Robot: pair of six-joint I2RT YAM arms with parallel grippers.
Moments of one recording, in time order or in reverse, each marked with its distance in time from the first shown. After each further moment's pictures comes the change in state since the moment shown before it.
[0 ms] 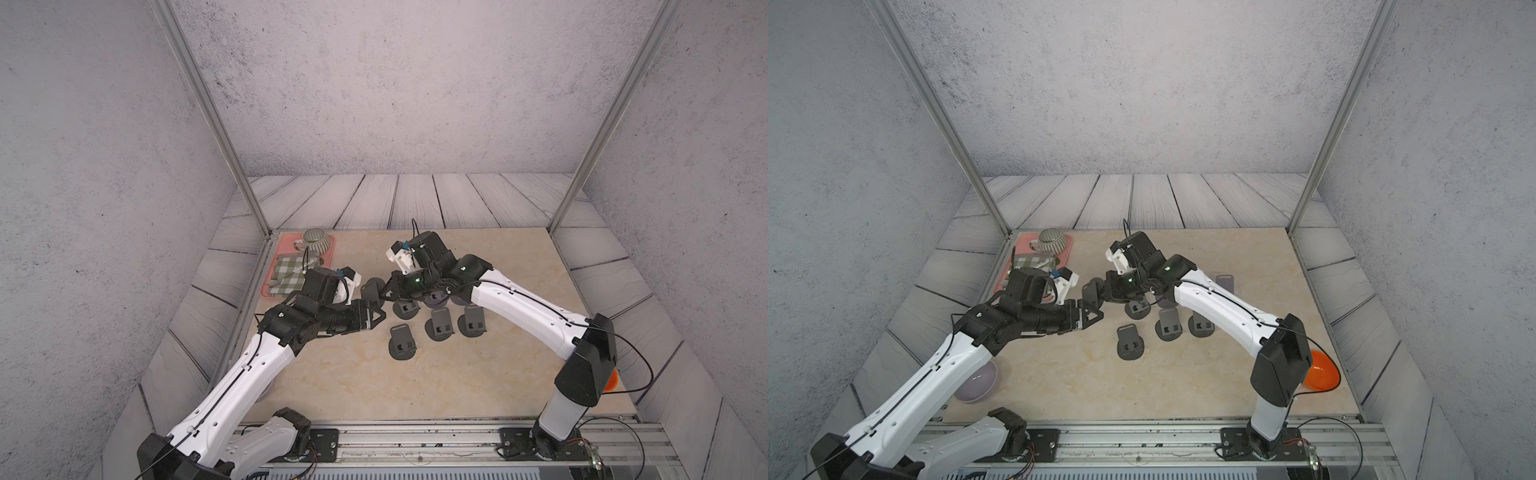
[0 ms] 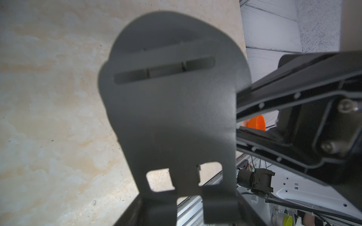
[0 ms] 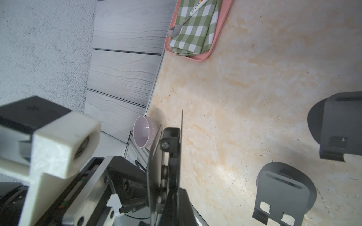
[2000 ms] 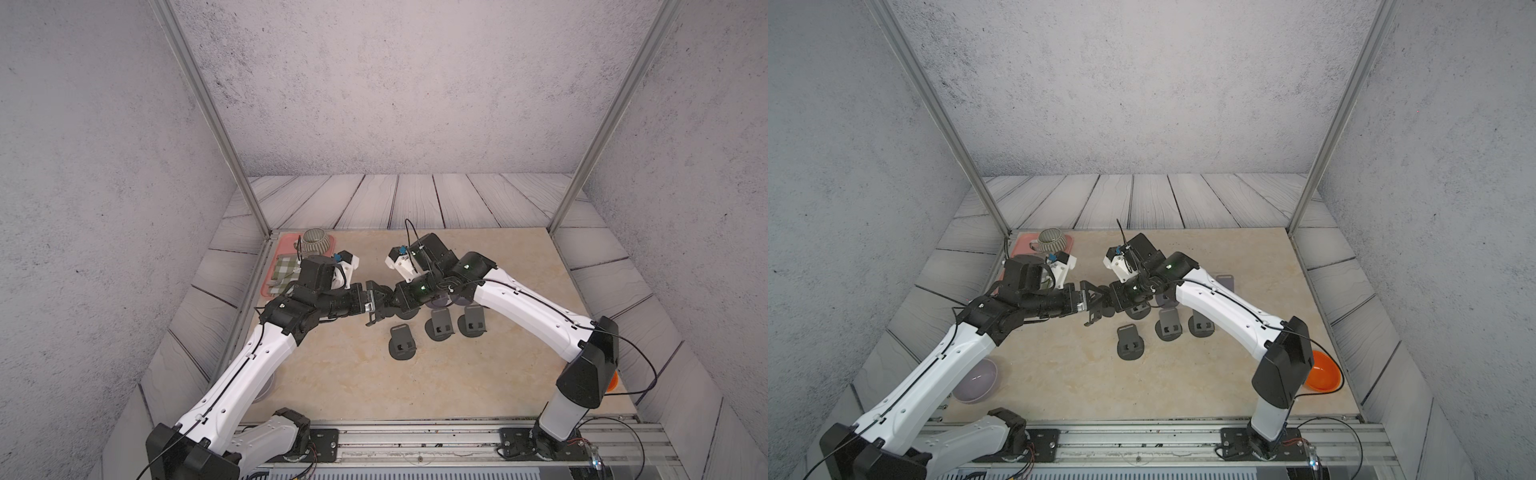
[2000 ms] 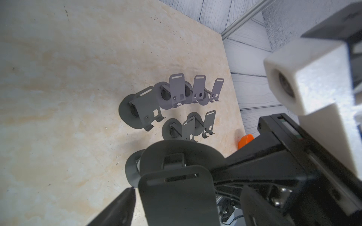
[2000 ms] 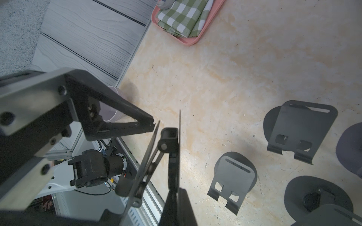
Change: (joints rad) left arm 0.066 0.077 0.042 0.151 0.032 0.014; right arm 0.004 -0.018 0.024 -0.178 0.065 -0.302
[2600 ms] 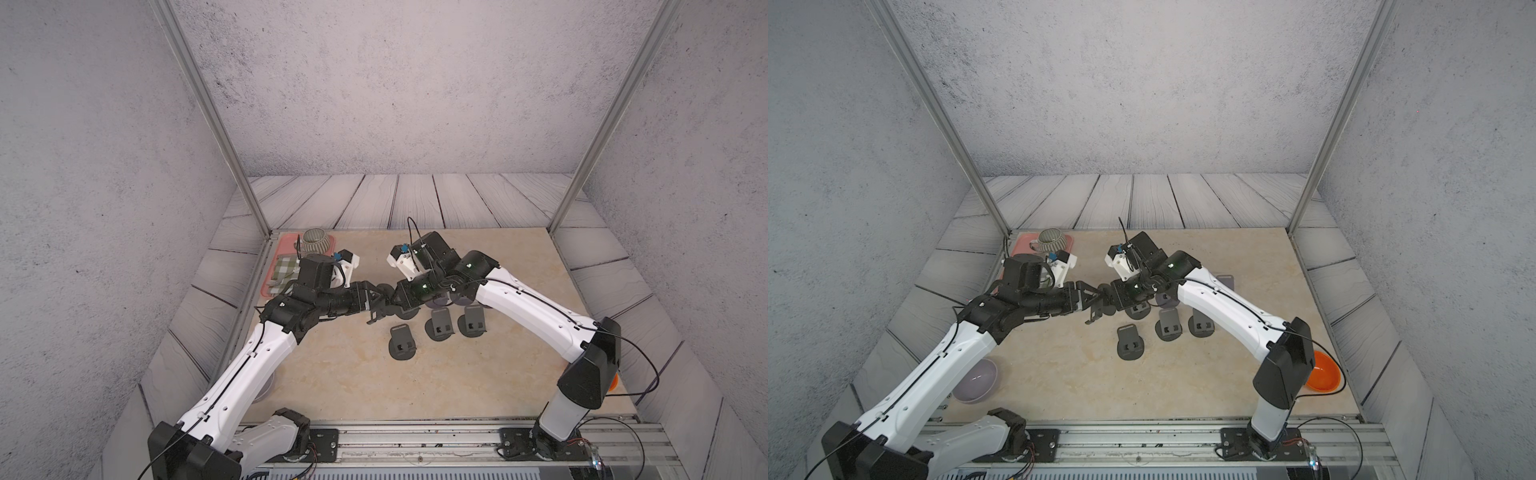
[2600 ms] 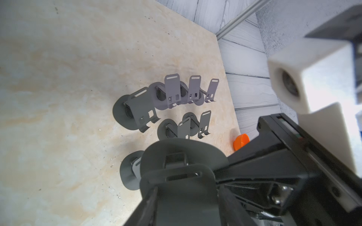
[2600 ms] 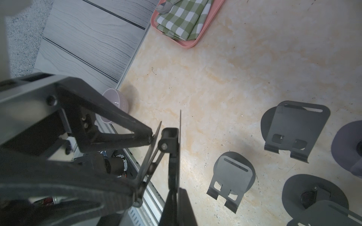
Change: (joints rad) left arm 0.011 0.006 -0.002 0.019 0.043 -0.003; right arm -0.001 -0.004 0.008 -0.009 0.003 0.007
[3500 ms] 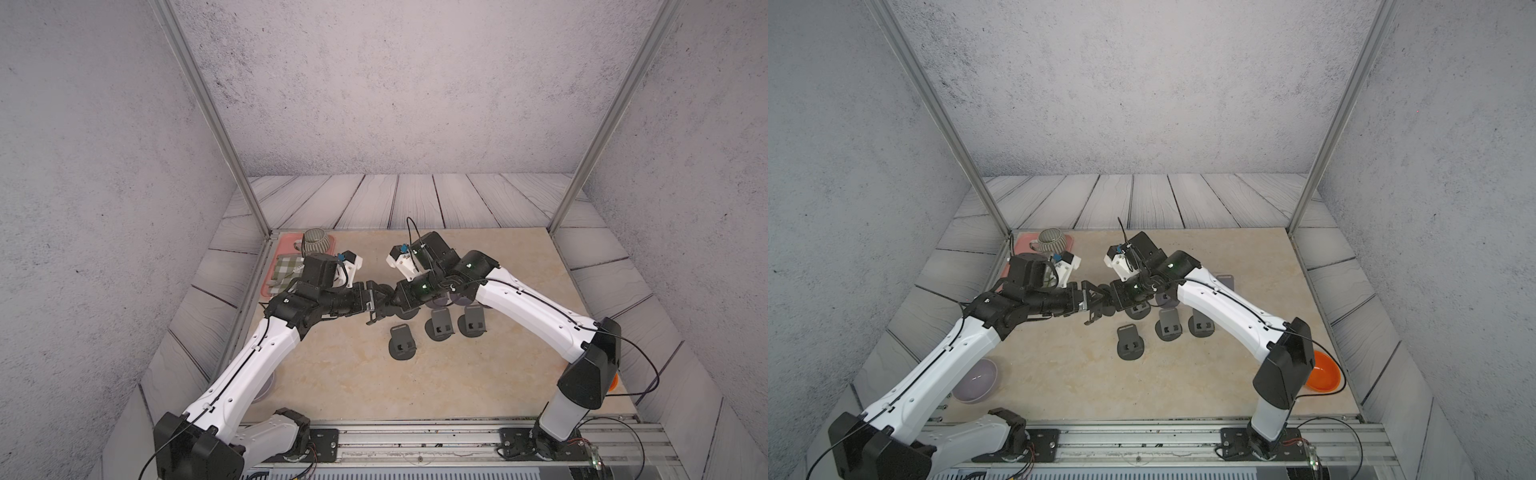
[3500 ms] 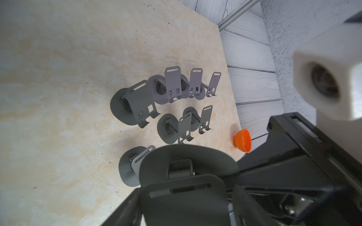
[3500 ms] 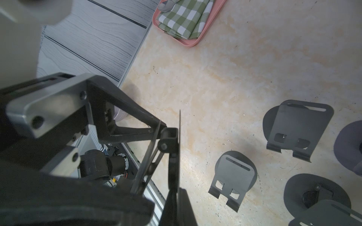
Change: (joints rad) left arm 0.000 0.039 0.007 -0.013 0.017 0.011; right arm 0.000 0.000 0.006 -0.009 -0.002 0.000
